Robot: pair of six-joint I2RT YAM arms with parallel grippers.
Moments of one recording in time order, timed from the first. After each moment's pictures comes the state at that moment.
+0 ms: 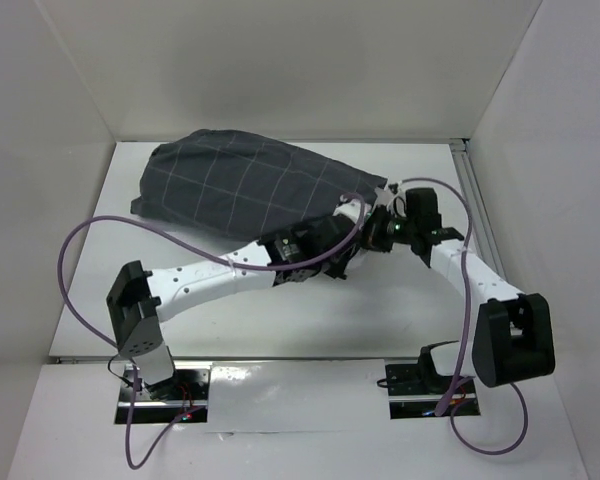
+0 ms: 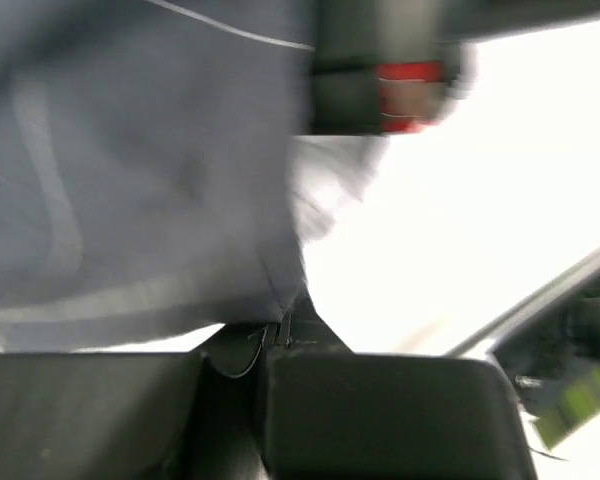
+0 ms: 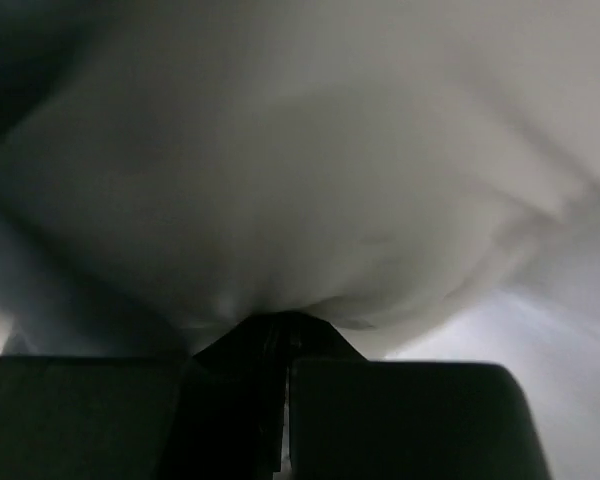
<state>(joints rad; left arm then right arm) -1.10 1.69 1.49 -0.55 -0.31 -0.50 0.17 1.30 0.76 -0.18 -0.65 0.65</state>
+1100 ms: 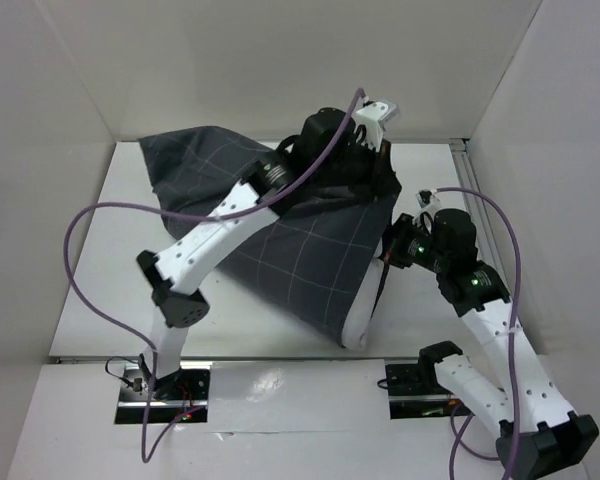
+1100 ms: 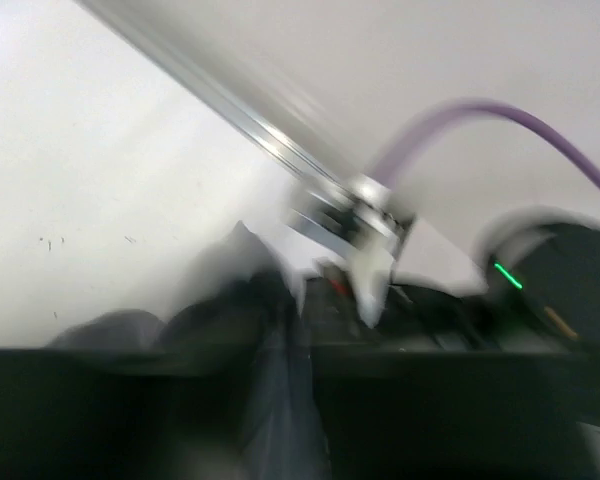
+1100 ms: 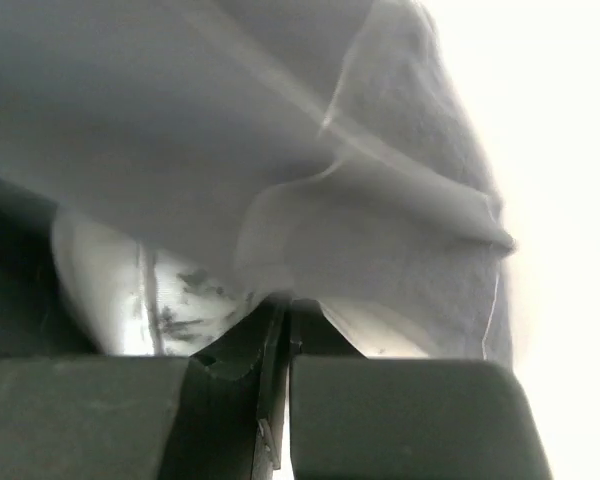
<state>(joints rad) -0.94 1.97 2.43 -0.74 0.20 -0.37 0.27 0.78 0.82 -0.48 -0.44 0.73</state>
